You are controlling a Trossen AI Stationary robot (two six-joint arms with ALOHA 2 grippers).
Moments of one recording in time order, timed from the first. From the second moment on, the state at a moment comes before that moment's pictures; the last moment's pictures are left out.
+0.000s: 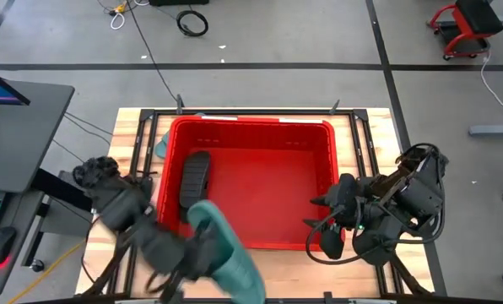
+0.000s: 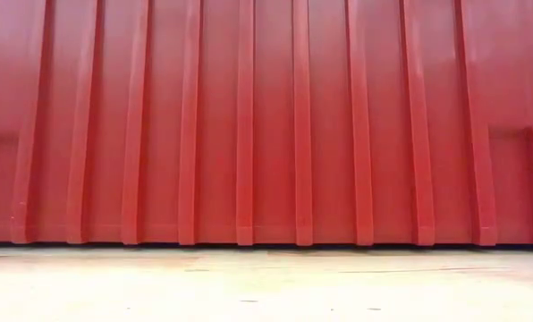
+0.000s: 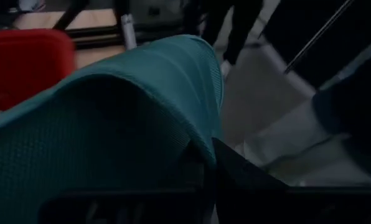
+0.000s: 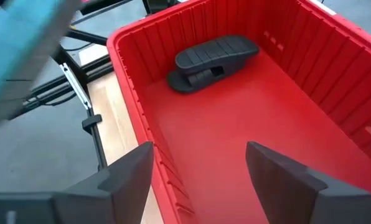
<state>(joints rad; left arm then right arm) -0.71 1.80 2.28 -1.07 -0.12 -0.36 0.77 1.71 2.23 -1.52 0.73 1.10</state>
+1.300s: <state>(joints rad) 0.08 2.08 1.71 -0.27 0.58 0.09 0.45 1.47 2.22 -1.57 0.48 0.50</state>
